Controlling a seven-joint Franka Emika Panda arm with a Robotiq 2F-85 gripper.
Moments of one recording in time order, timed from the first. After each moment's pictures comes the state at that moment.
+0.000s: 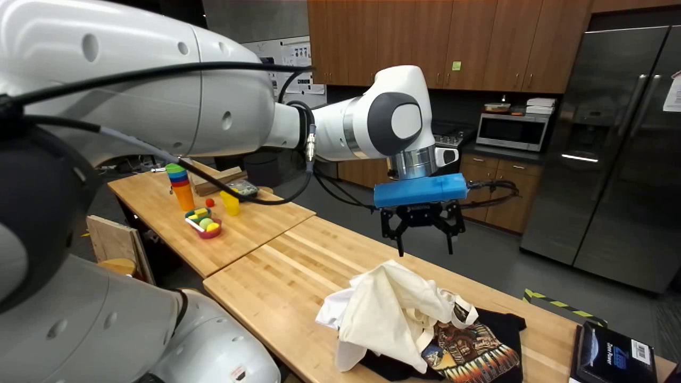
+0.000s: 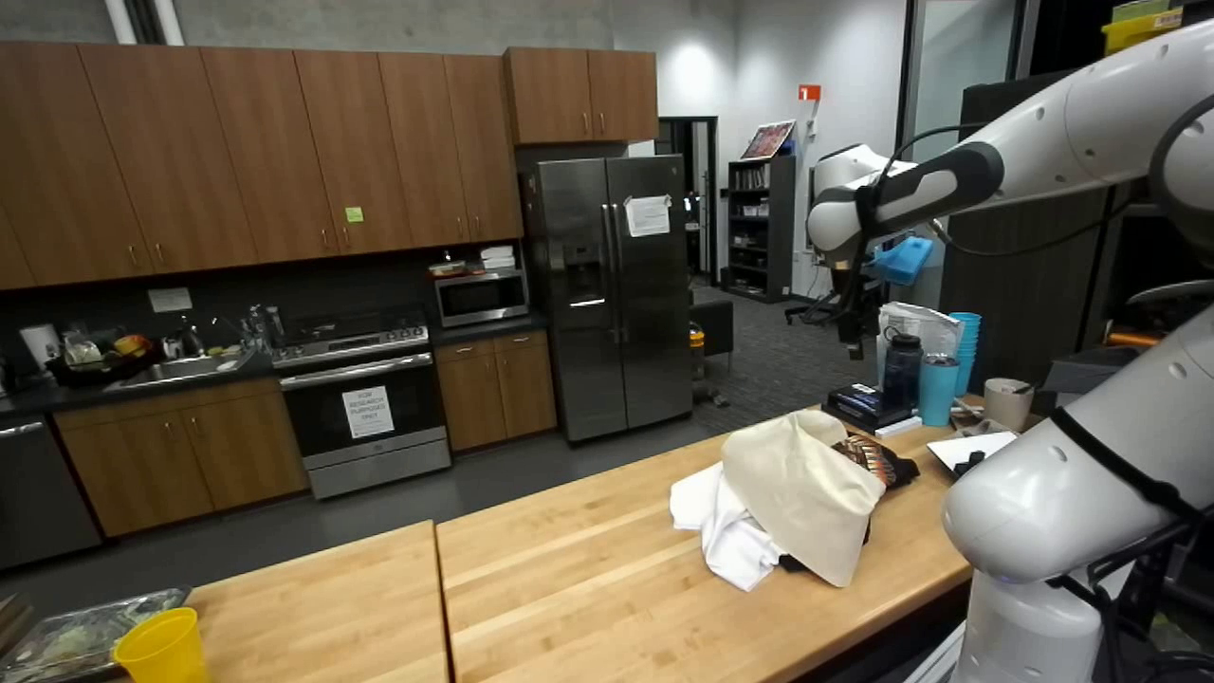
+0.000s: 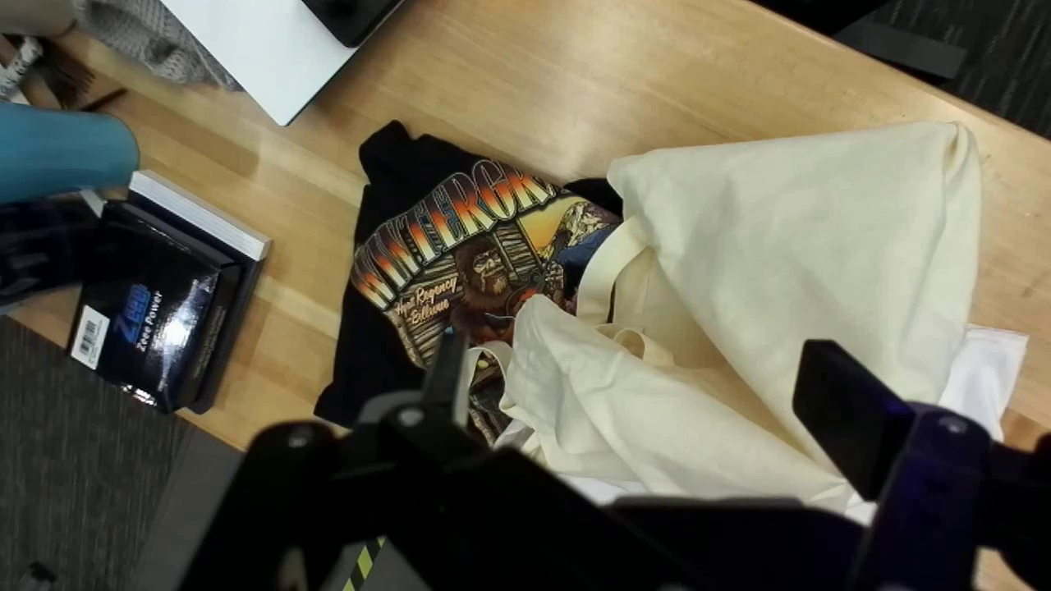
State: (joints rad) arm -0.16 -0.57 -0.24 -2.40 -0.40 1.87 -0.50
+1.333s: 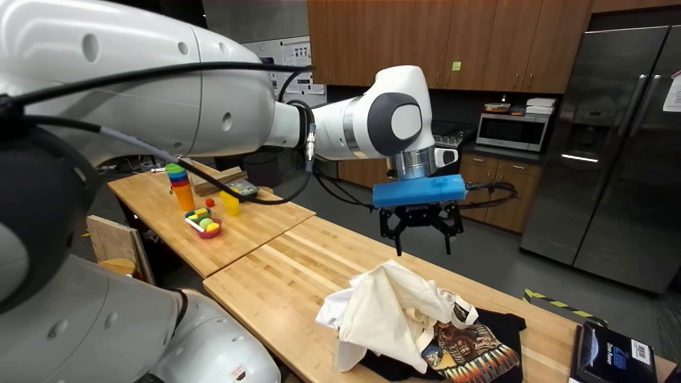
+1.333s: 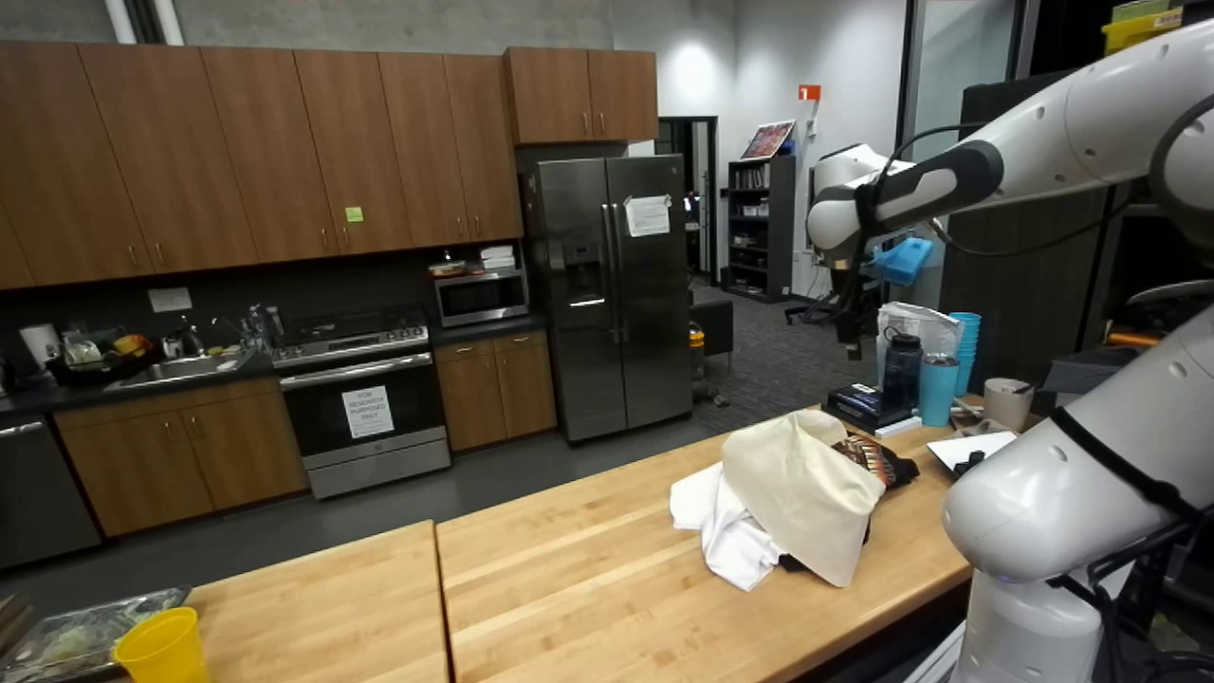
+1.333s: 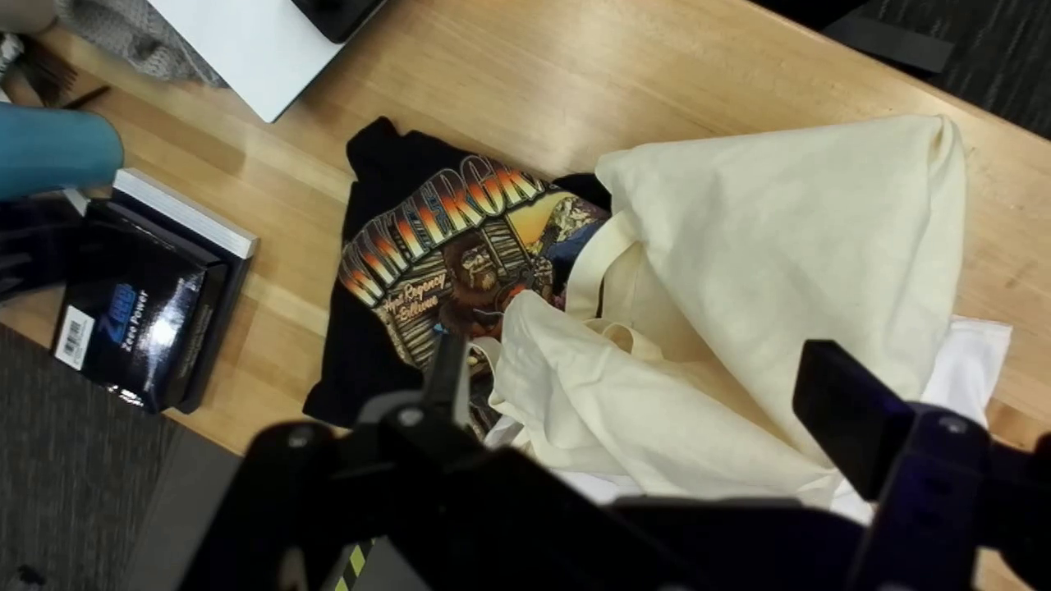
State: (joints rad) arm -0.16 -0.57 -0.24 -2.40 -0.38 1.87 -0.50
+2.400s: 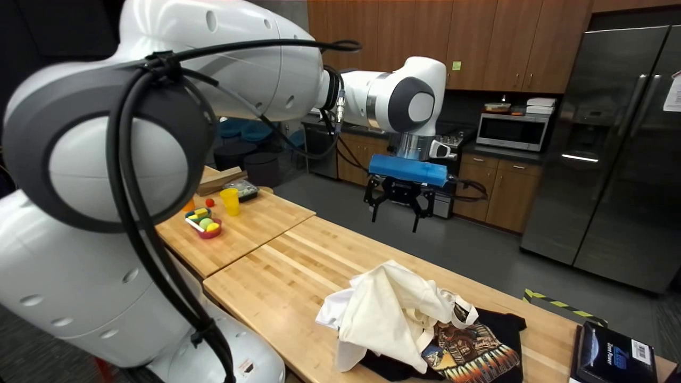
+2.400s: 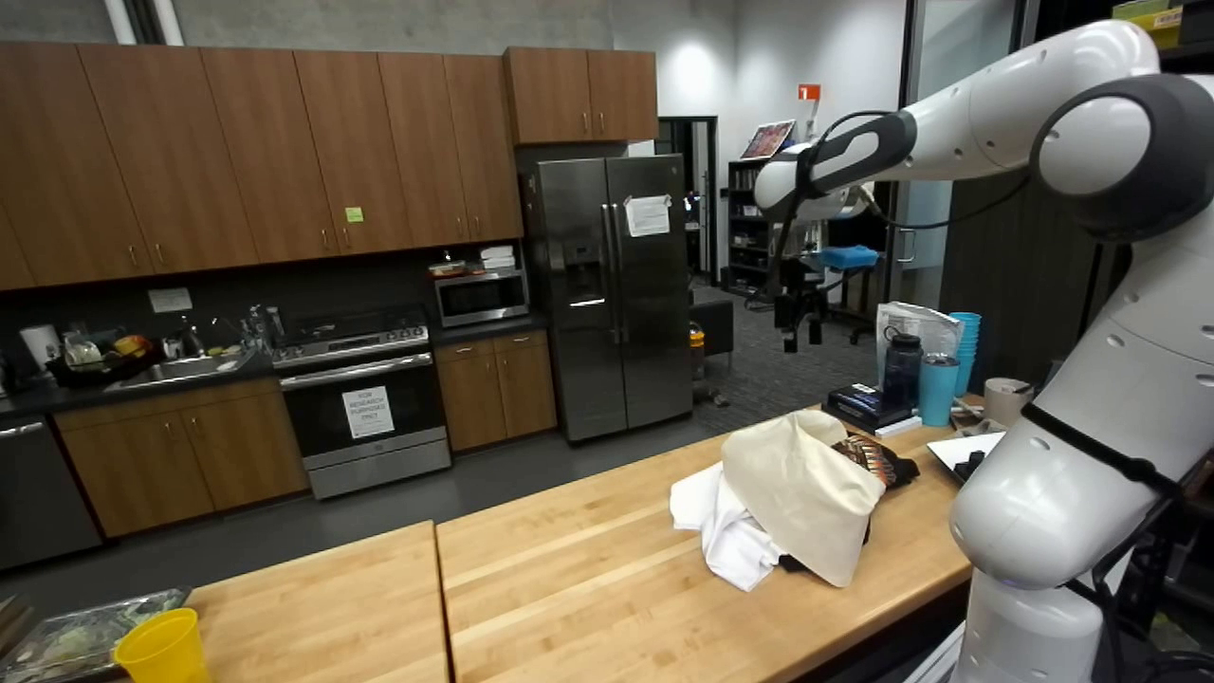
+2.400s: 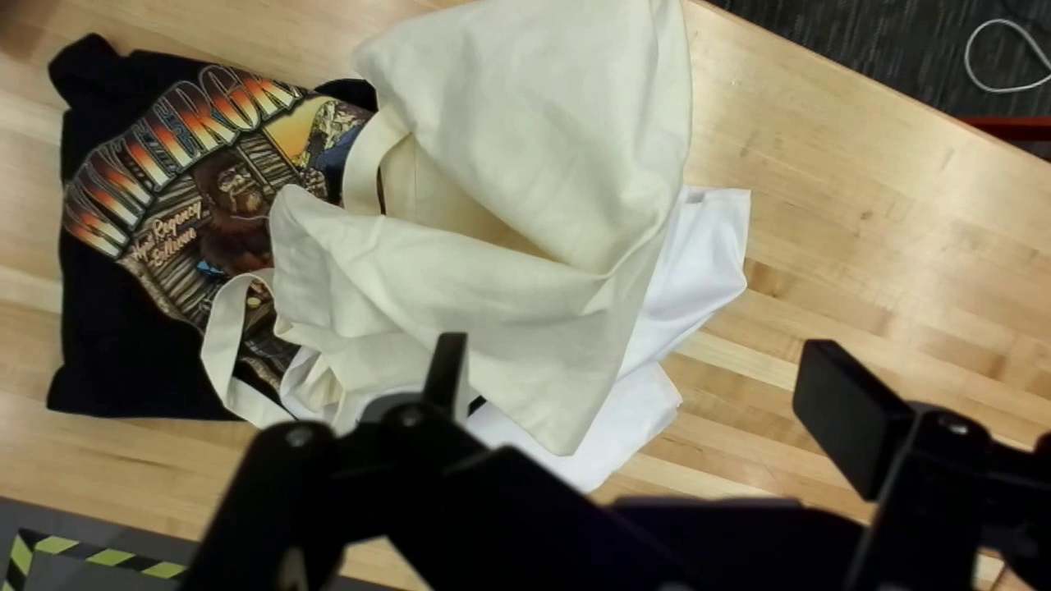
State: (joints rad) arm -0.05 -0.32 -0.26 -2.13 -0.04 1.68 -0.46
